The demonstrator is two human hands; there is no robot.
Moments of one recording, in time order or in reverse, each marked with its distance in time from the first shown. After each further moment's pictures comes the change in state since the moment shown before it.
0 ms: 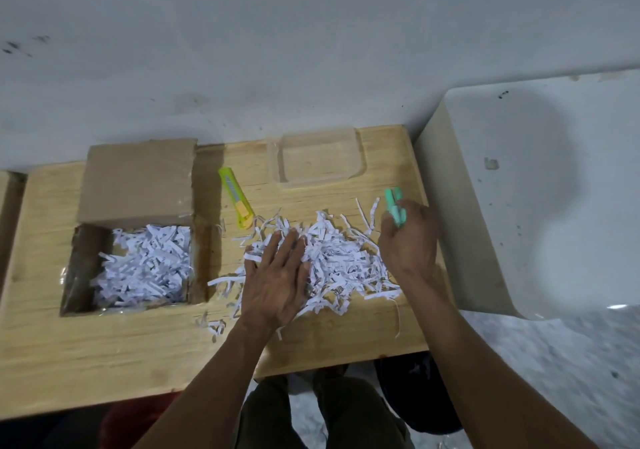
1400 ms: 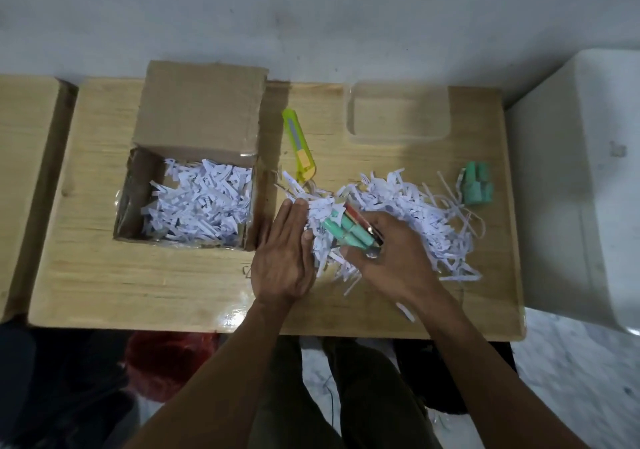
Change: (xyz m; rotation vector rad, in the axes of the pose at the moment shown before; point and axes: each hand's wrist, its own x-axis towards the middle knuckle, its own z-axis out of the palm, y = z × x) left_hand -0.033 -0.069 0.029 -0.110 0.462 -0.072; right_hand -0.090 -0.077 0.022 0.148 -0.691 -0.163
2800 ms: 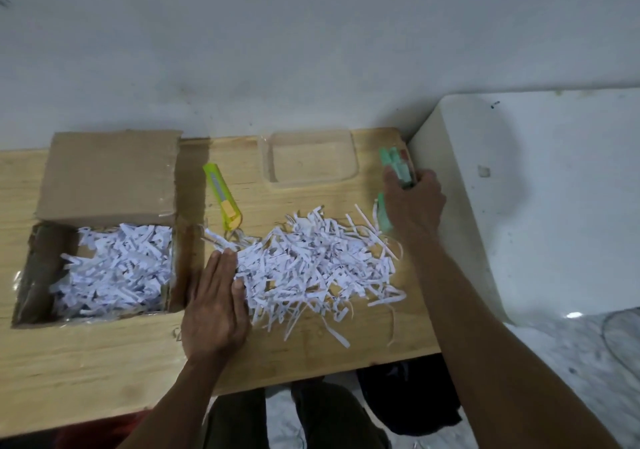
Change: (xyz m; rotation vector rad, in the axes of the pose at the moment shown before) left_hand 0.004 0.007 -0.005 0.020 0.012 0.000; right_hand 0.072 0.032 -0.132 0.135 0.768 0.390
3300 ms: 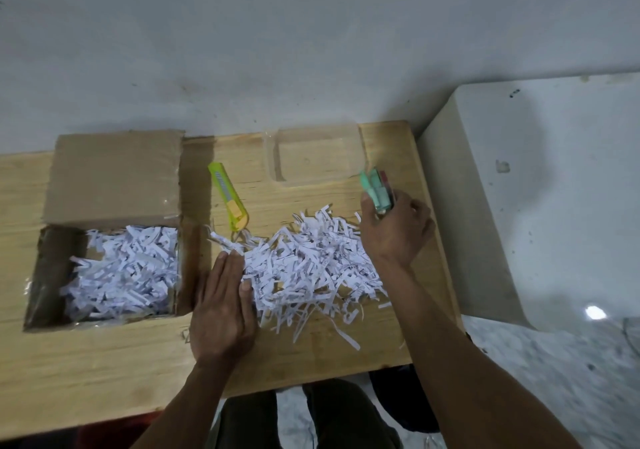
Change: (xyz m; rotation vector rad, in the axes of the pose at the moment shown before) left_hand 0.000 -0.004 0.003 0.009 -0.009 -0.014; right_hand -0.031 0.046 0.059 -0.272 0.120 -0.183
